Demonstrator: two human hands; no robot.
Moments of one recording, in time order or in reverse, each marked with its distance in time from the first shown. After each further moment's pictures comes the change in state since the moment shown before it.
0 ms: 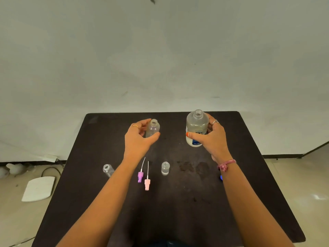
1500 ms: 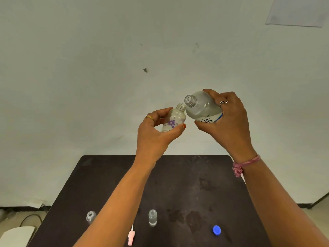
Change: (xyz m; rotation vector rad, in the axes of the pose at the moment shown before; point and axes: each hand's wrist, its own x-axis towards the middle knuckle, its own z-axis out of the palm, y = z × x) left_hand -0.001 0.197 0.026 -0.270 0.055 0.287; right_hand 0.043 -0.178 -0.099 -0.585 0.289 -0.648
